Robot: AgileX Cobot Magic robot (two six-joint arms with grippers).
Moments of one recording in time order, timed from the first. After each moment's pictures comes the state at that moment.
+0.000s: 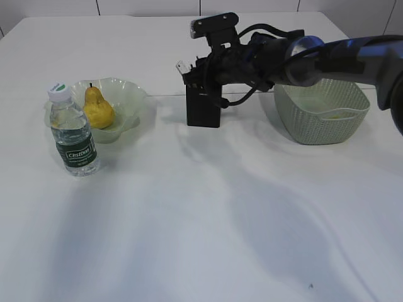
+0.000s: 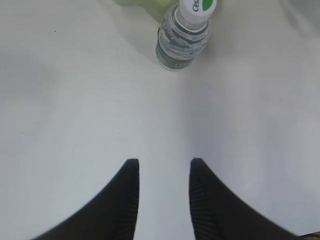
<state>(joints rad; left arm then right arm) -0.06 1.38 -1.42 -0.08 1.24 -0.02 0.37 2.38 -1.93 -0.73 0.16 0.67</state>
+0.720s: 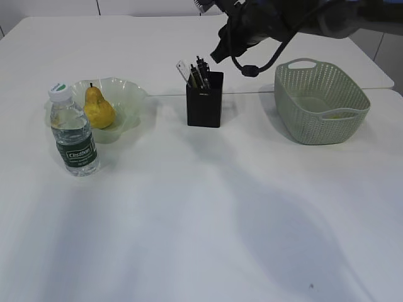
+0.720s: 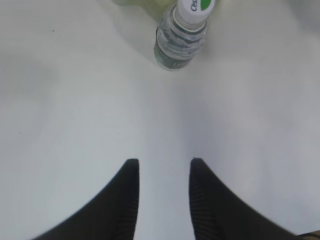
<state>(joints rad) -0.06 1.38 -1.42 -0.08 1.24 -0.02 0.38 2.20 -1.93 -0.70 0.45 0.15</state>
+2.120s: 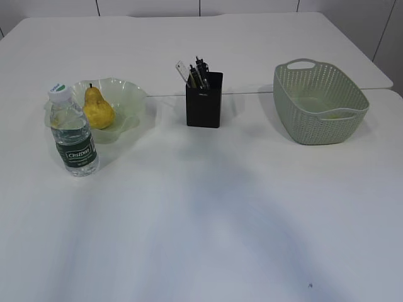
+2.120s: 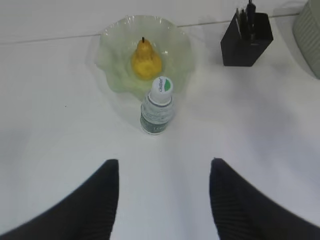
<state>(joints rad) -0.06 1.16 -1.56 -0.13 1.26 -0.02 0.38 1.37 -1.92 -0.21 1.27 -0.05</state>
